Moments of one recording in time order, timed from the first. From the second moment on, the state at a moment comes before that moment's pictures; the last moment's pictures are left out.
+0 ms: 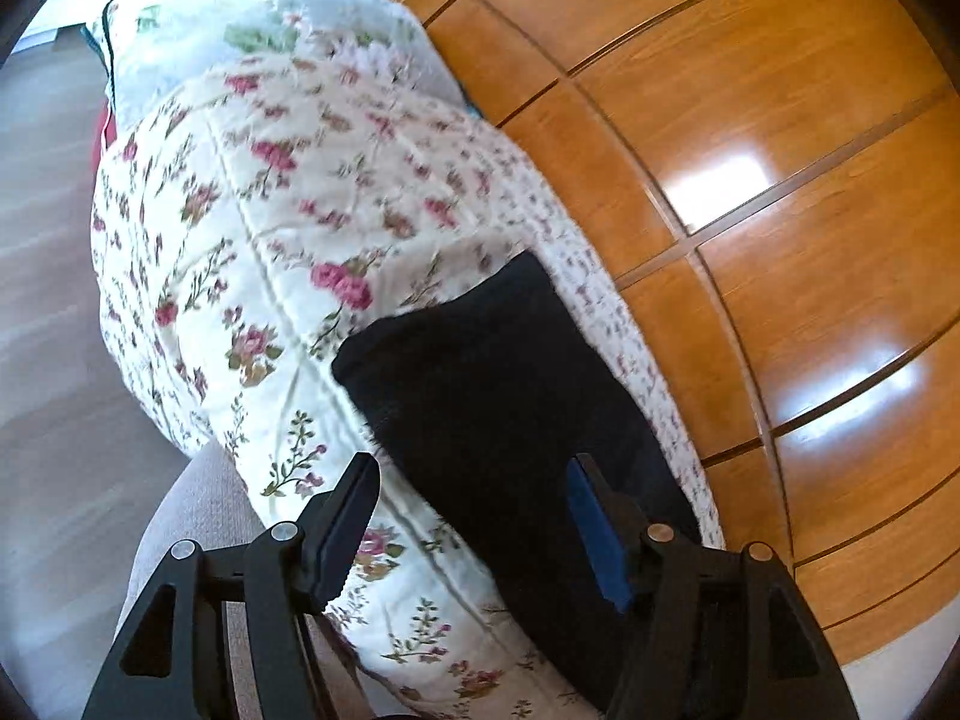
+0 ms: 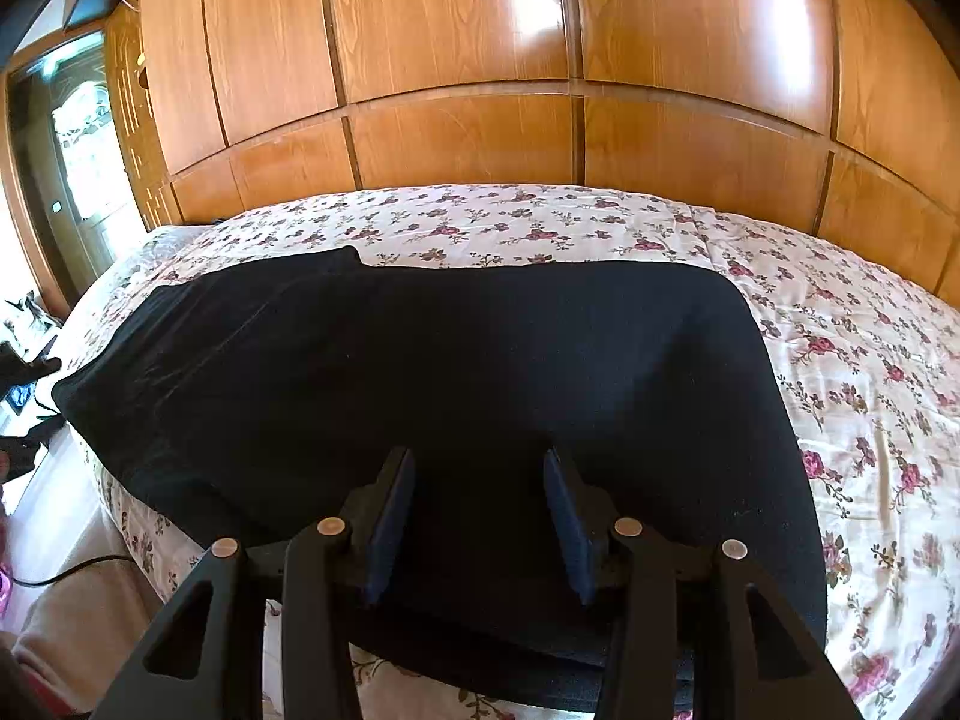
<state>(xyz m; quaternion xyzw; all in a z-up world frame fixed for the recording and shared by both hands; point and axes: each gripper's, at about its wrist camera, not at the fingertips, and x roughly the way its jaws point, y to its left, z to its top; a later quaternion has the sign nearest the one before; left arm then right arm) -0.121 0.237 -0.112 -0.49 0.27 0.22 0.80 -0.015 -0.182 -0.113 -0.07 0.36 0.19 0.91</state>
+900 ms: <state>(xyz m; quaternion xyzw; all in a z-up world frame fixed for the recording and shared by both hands) -0.103 0.259 -0.101 -0.48 0.22 0.18 0.83 -0.014 -0.184 -0.112 -0.06 0.36 0.20 0.91</state>
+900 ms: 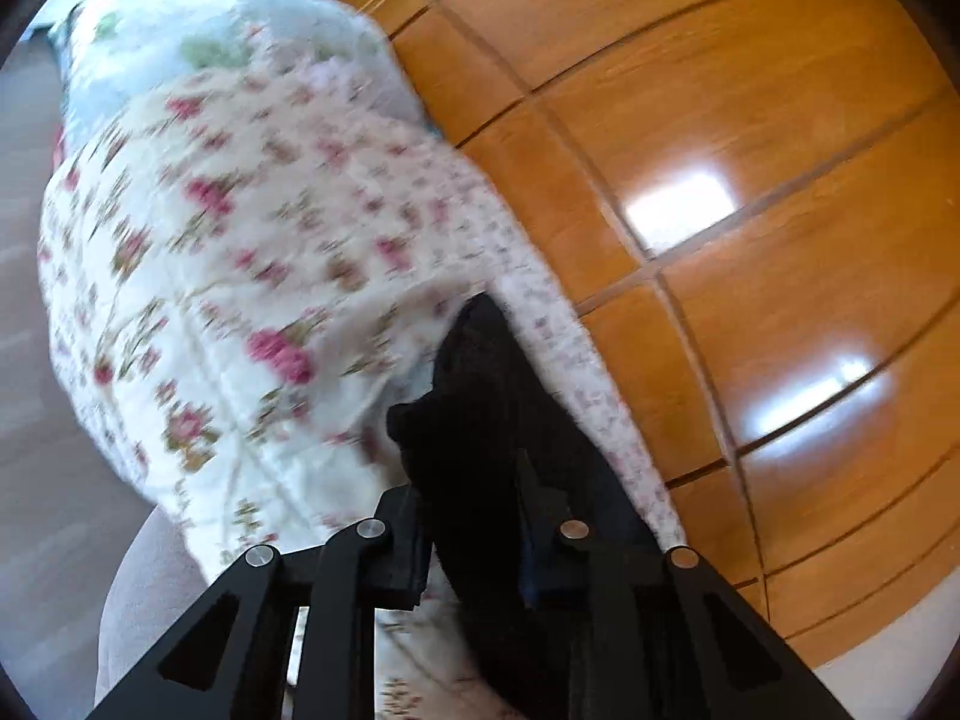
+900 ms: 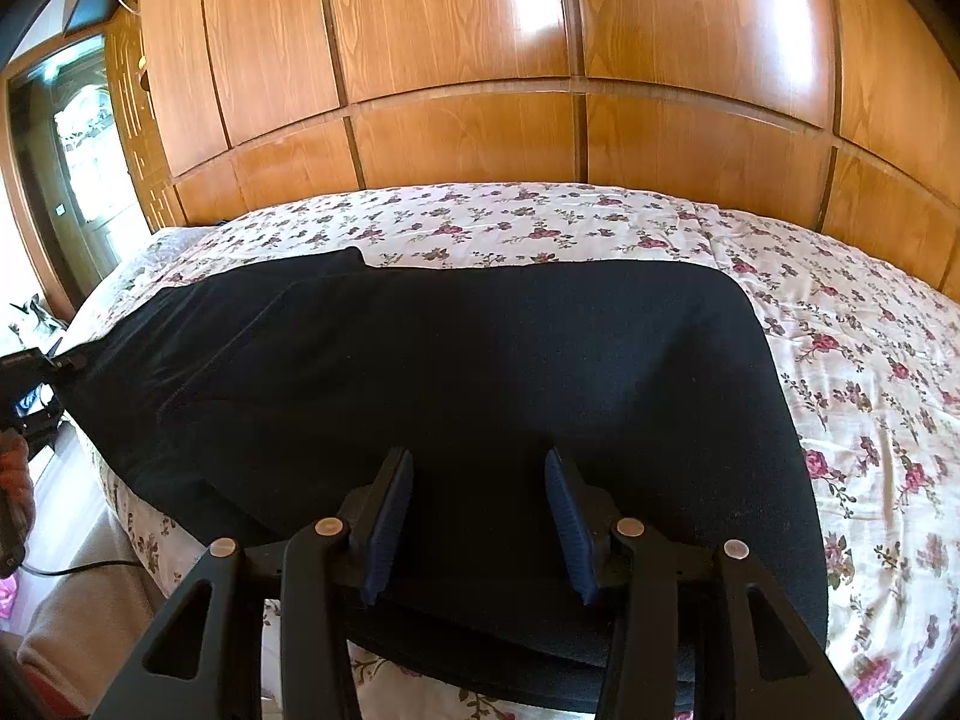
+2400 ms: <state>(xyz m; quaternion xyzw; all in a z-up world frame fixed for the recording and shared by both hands) 0.008 -0.068 -0.048 -0.12 0.31 -0.29 0.90 -0.005 -0.297 -0.068 0.18 0.33 0.18 0.91</state>
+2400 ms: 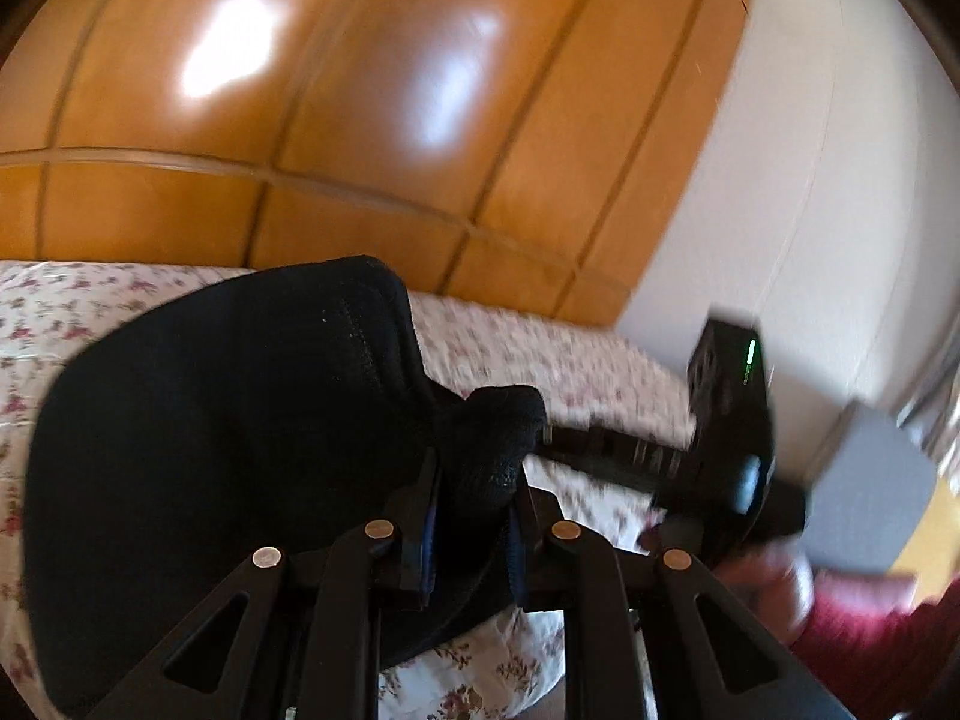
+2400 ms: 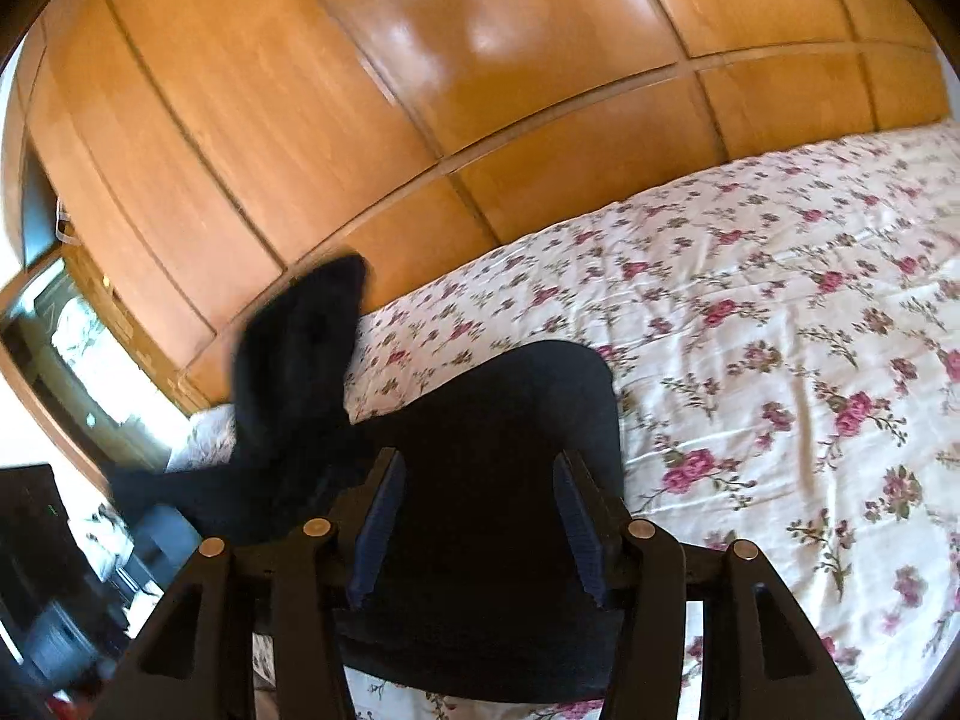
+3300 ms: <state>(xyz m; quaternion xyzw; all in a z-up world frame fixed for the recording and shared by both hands) -0.030 0.003 -0.043 -0.11 0.29 -0.20 0.93 0.000 -0.268 -0.092 0.16 0.37 0.22 0.89</state>
